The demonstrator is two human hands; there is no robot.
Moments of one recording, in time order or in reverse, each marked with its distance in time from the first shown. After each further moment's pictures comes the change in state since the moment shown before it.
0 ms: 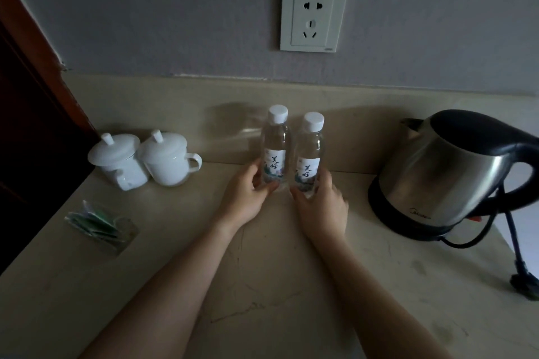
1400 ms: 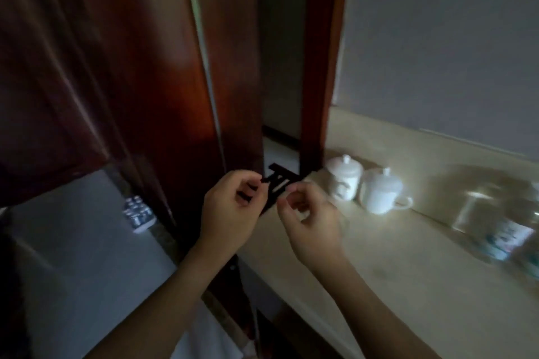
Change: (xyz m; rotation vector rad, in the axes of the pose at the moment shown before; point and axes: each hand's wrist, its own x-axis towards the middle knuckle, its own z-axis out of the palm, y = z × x) left_hand -0.246 0.076 -0.297 0.422 0.913 0.140; right_hand -0.200 -0.273 0.058 0.741 -0.486 -0.628
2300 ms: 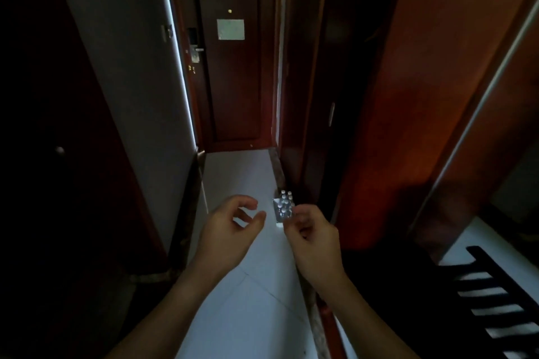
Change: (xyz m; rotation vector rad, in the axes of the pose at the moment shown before) left_hand 0.065 -0.314 -0.412 0.316 0.401 -0.490; right_hand 0.023 -0.118 0.545 0.289 -0.710 0.026
